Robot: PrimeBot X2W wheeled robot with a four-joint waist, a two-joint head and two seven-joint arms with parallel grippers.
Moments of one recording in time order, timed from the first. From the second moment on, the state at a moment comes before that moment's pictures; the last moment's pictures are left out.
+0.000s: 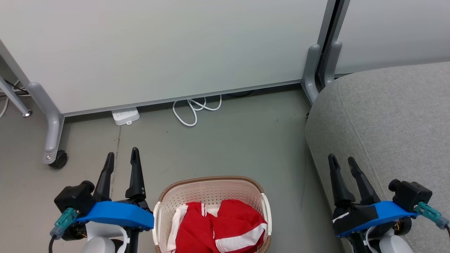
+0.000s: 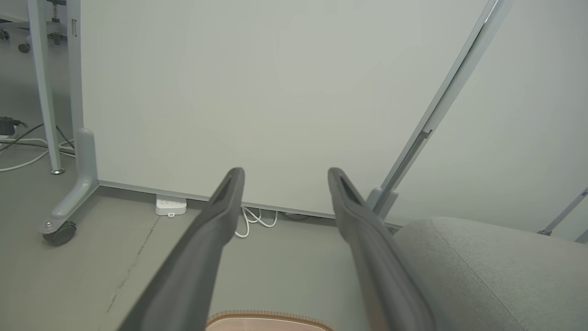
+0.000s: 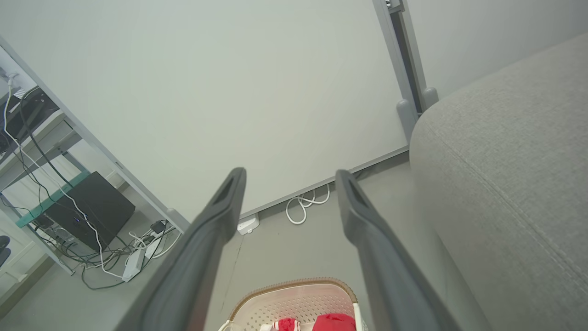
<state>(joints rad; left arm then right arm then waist) -0.12 0.05 -0.06 0.22 -0.44 -0.08 -0.16 -0.13 -0.04 0.06 0.26 0.54 0.13 -0.16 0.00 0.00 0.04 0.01</state>
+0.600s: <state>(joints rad) -0.13 0.06 -0.08 0.23 -0.27 -0.08 -0.20 -0.14 -0.04 0.06 0.28 0.37 0.13 -0.20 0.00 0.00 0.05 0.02</state>
